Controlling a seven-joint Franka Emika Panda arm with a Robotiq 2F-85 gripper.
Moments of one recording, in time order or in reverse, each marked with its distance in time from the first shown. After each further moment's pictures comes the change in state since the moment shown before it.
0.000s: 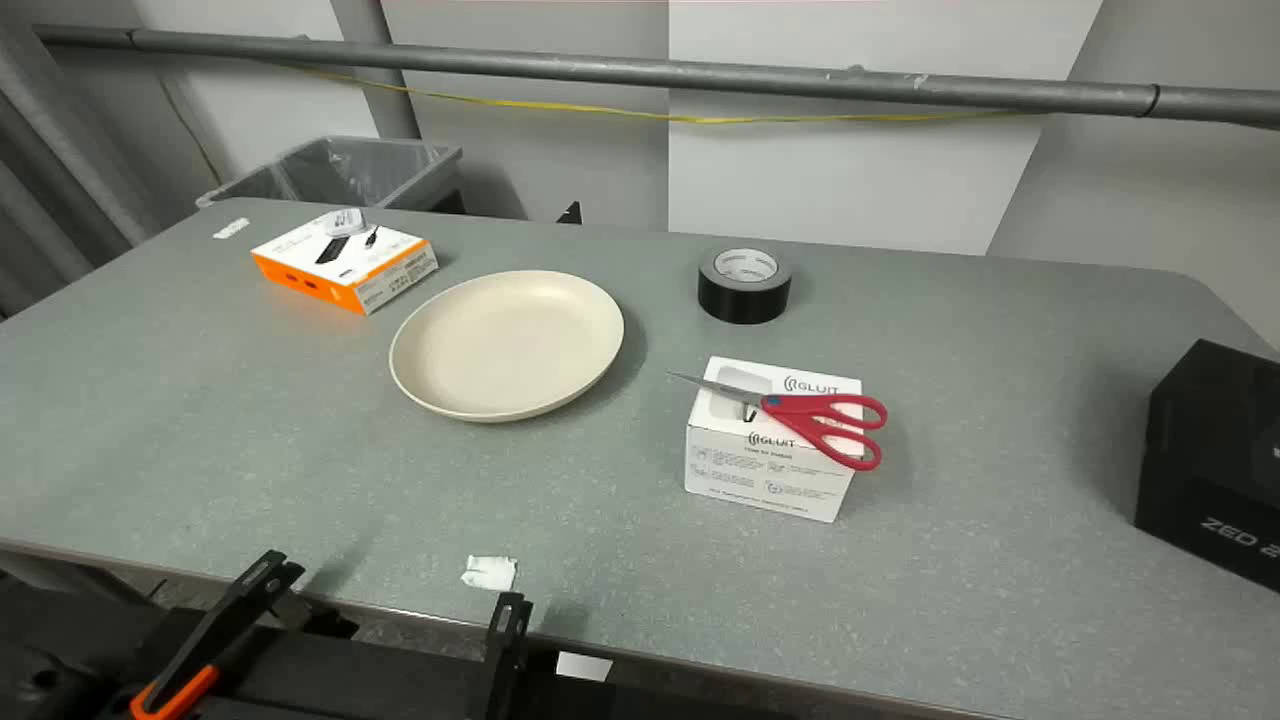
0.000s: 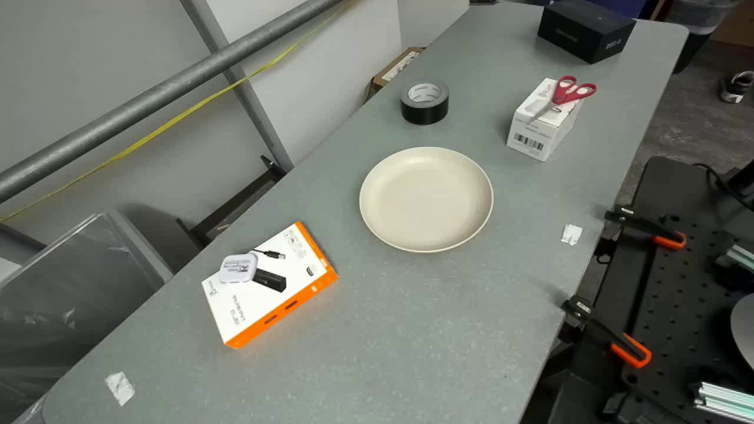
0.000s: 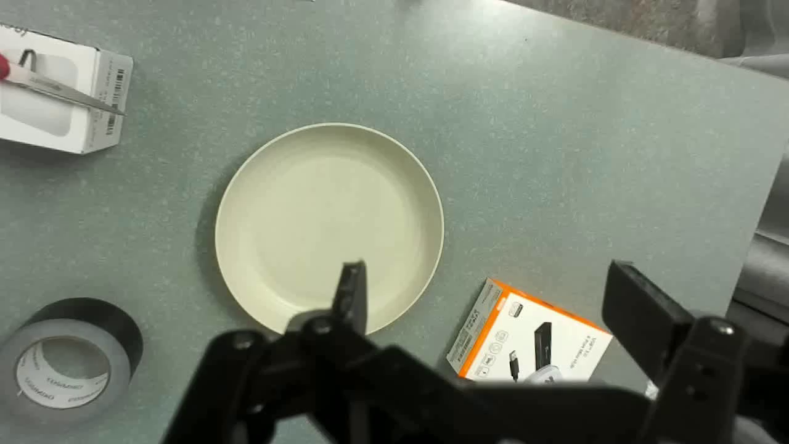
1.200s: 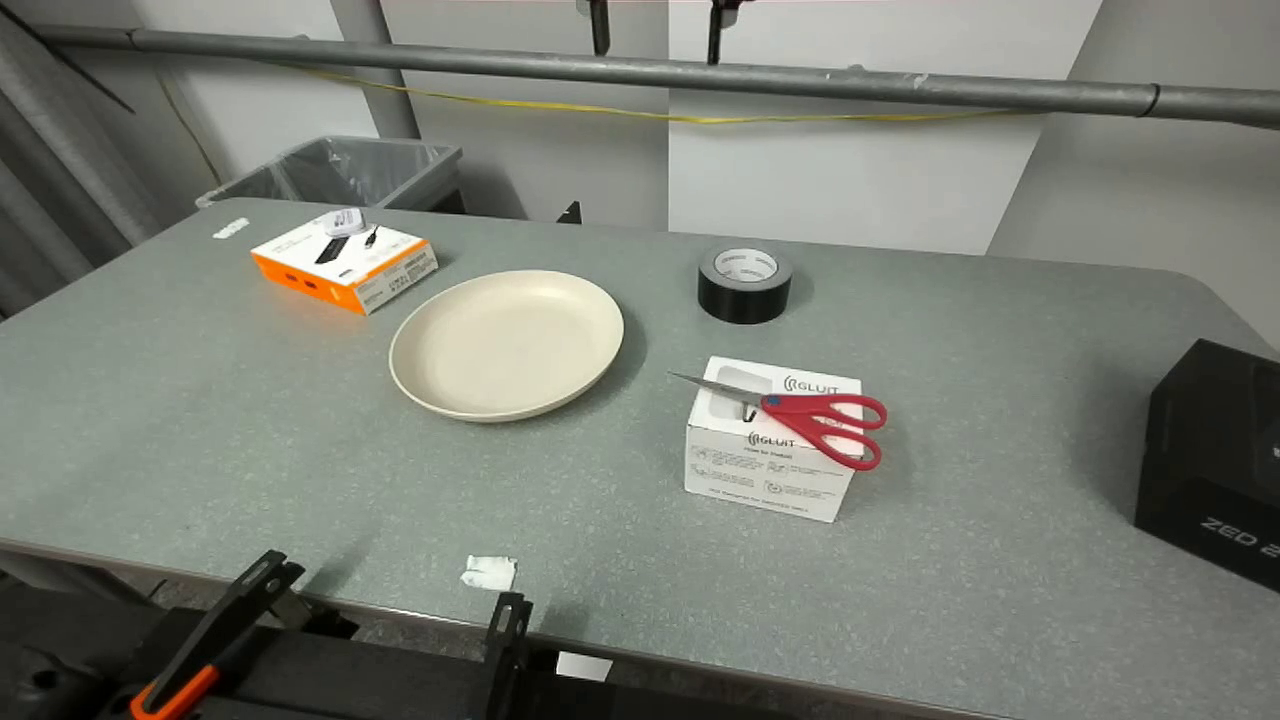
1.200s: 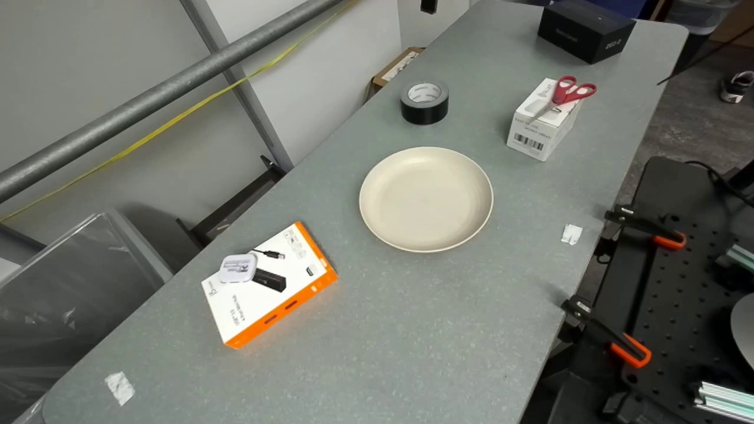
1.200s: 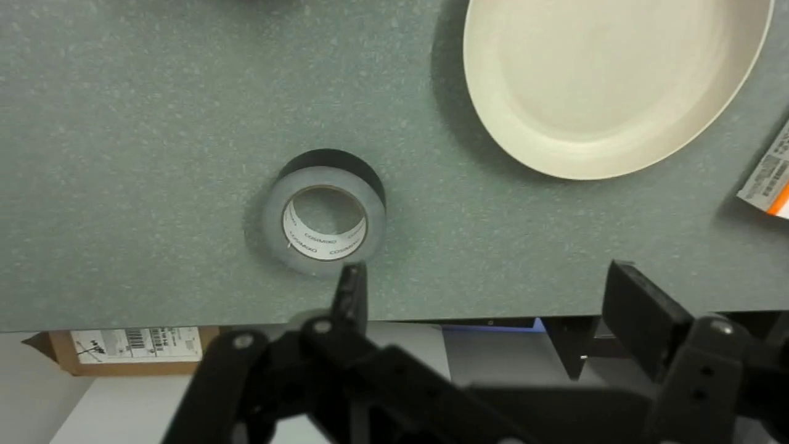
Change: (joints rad) arm -0.149 0.353 -0.029 0.138 -0.095 0.477 0.014
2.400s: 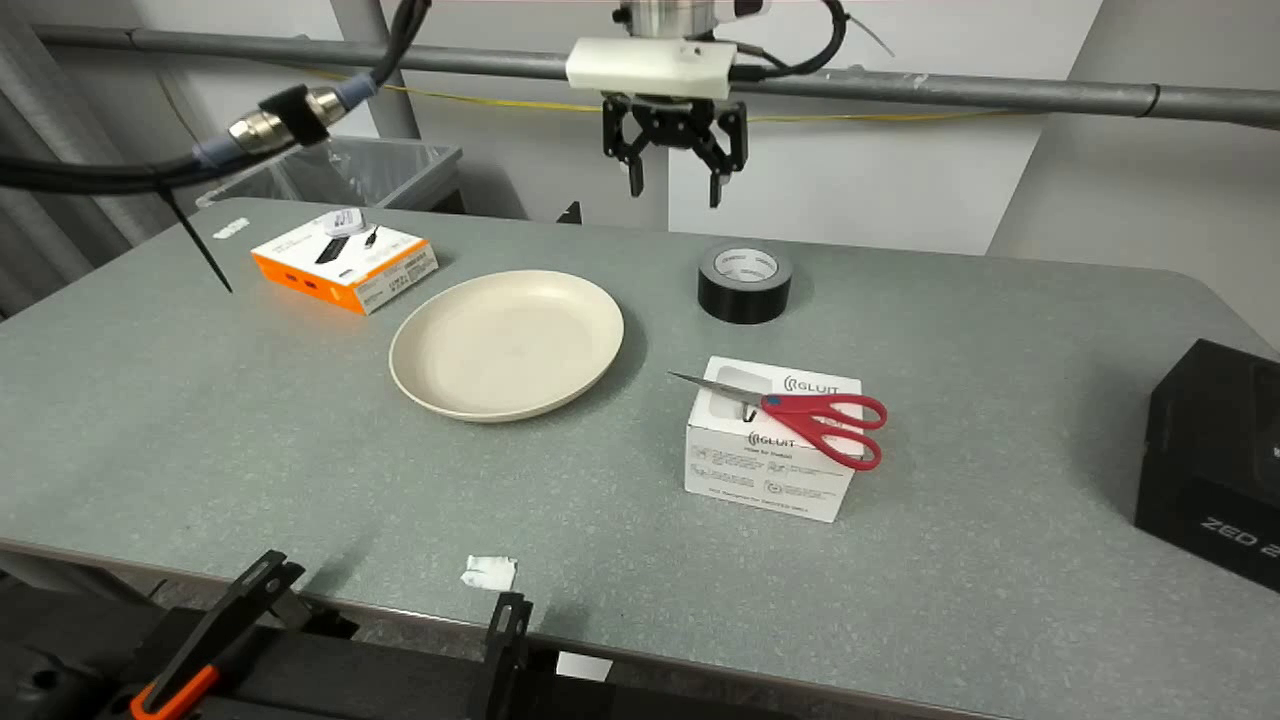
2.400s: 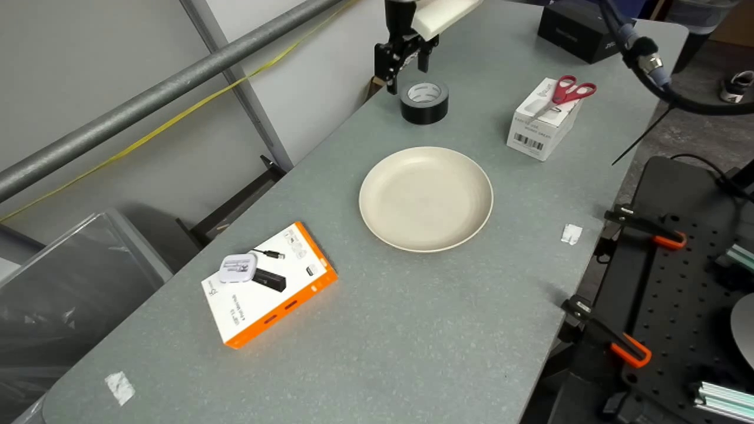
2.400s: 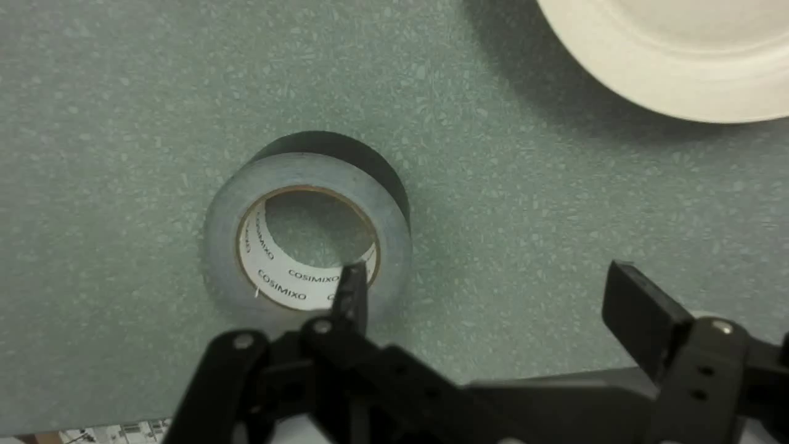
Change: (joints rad) arm -0.005 0.479 0.044 0.254 -0.001 0.182 0.190
